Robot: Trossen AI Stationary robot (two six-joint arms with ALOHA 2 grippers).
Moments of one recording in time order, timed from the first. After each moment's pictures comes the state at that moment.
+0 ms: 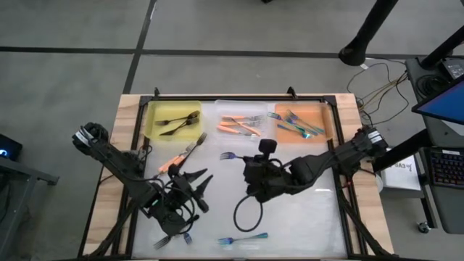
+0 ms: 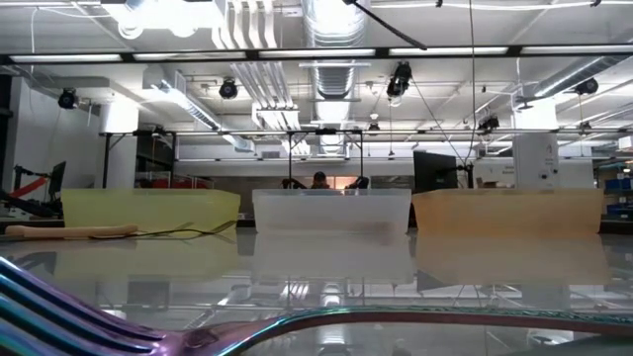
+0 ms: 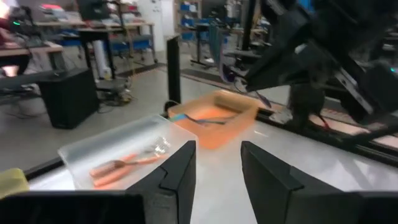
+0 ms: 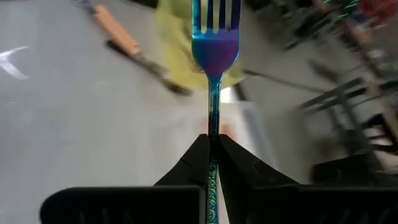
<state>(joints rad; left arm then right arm) -0.73 1.52 1.07 -0.25 -1.42 -0.76 0.40 1.72 1.65 -0.86 0.85 0.13</state>
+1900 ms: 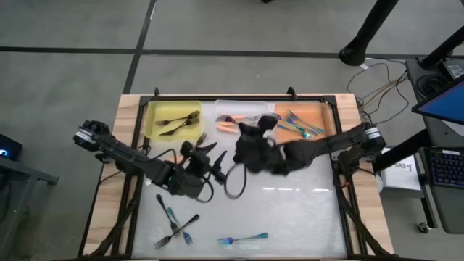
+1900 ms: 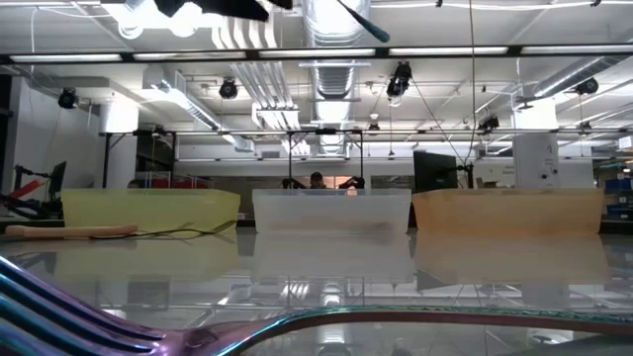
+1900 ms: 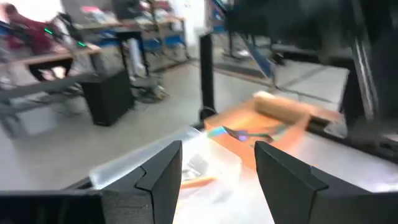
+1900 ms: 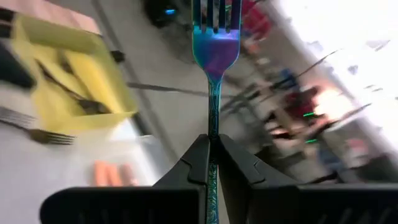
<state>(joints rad) -0.45 1.50 1.07 -0.01 -1.29 -0.42 0.25 1.73 1.64 -0.50 1.18 -0.22</state>
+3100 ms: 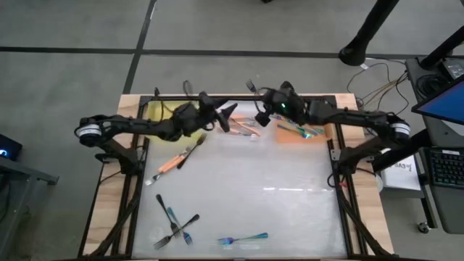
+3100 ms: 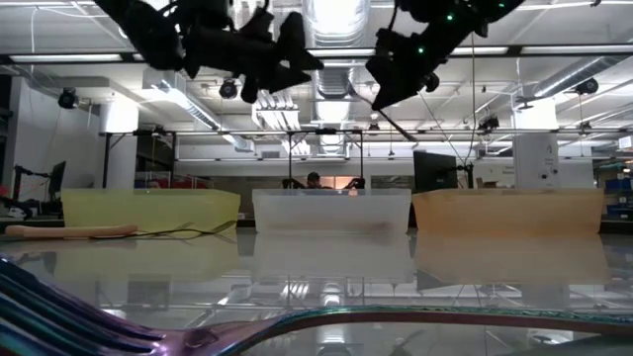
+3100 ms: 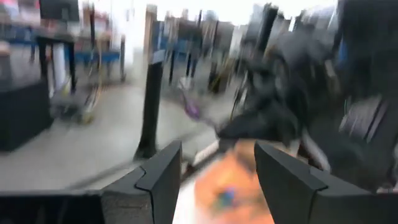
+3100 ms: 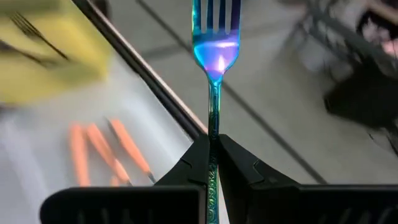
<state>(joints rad) 0.27 1.51 0.83 0.75 -0.29 -0.15 -0.37 1.40 1.09 -0.23 0.42 -0.06</state>
